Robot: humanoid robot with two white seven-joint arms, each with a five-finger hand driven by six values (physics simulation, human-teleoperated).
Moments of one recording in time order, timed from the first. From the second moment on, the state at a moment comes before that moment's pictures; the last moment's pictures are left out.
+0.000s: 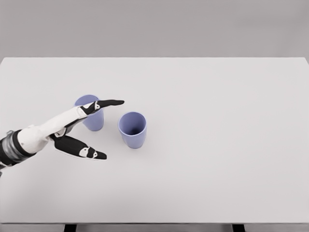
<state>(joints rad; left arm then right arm) -0.19 0.84 -0.51 -1.81 0.48 -0.61 -0.41 0.03 0.00 0.15 0.01 -0.09 -0.06 -0.08</state>
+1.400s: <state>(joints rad) -0.23 0.68 -0.50 -1.80 0.43 -0.36 -0.42 0.03 0.00 0.15 0.01 -0.09 -0.06 -0.08</state>
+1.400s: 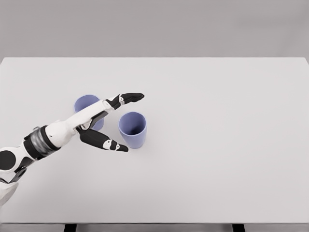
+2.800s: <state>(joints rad) -0.18 0.57 -0.42 -1.75 0.31 -0.17 -0.42 0.03 0.00 0.15 0.01 -0.09 -0.06 -0.08</state>
